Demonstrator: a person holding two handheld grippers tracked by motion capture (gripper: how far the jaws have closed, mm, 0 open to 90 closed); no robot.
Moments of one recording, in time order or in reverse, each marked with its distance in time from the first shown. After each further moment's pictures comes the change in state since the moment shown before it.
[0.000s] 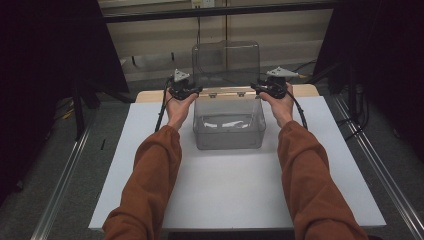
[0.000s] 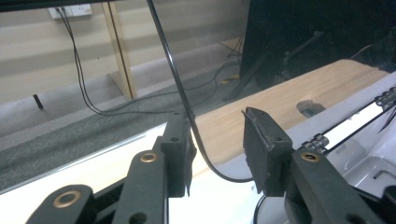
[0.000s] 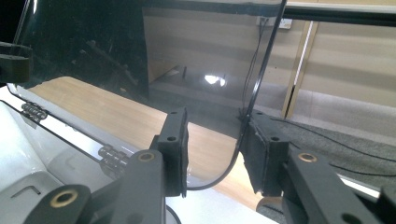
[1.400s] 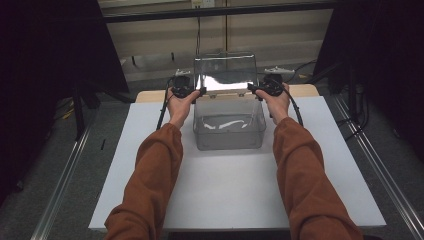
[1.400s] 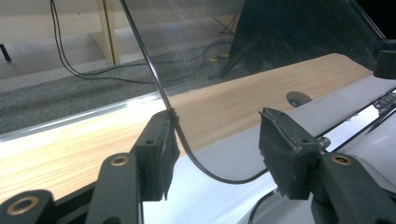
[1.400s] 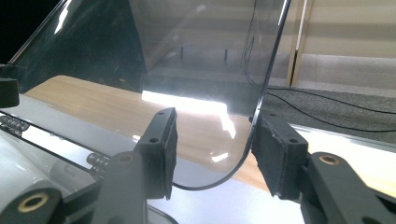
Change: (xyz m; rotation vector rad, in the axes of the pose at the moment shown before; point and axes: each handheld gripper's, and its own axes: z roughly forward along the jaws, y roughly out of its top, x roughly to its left) left arm 0.003 0.002 0.013 0.113 -0.045 -0.149; right arm 0.001 0.001 0.015 0.102 -0.023 0.139
